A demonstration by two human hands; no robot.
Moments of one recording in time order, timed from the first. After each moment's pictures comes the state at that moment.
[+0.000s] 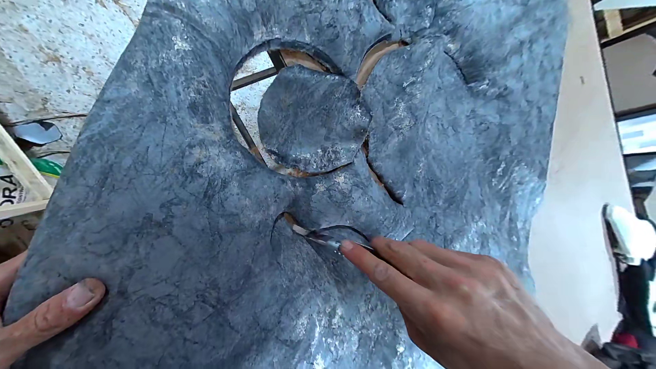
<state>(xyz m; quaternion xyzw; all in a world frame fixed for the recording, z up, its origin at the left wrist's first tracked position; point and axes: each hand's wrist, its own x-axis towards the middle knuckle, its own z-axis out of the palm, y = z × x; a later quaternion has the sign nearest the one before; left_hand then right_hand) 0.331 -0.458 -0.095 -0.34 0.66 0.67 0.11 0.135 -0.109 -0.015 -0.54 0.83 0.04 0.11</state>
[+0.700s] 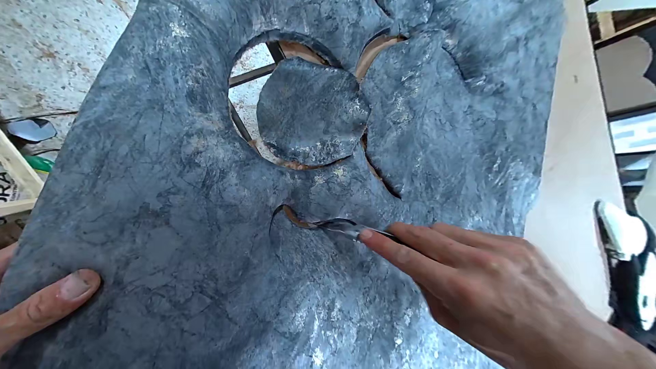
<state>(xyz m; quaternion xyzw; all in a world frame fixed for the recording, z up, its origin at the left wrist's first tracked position) 0.315 -0.443 -0.073 -0.36 0.67 0.64 0.12 0.119 -0.092 -0.008 -0.55 0.82 0.05 0.11</state>
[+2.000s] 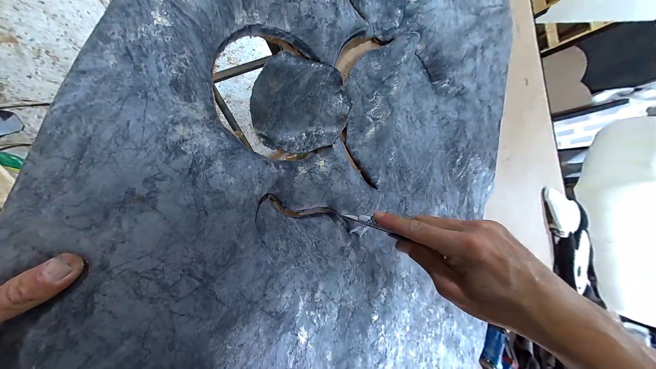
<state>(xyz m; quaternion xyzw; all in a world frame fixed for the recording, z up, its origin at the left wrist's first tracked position) 0.339 -0.468 -0.079 -0.35 0.65 0.66 0.13 0.131 -0.083 0.008 -0.47 0.87 0.02 0.16</state>
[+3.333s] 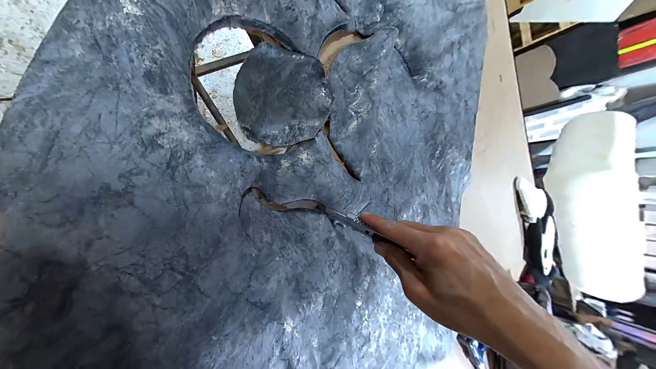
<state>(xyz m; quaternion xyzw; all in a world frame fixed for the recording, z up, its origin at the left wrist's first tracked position) 0.348 -0.435 -0.144 -0.11 0.76 0.59 -0.25 0.165 -0.087 0.013 -0.36 0.92 0.05 0.17</state>
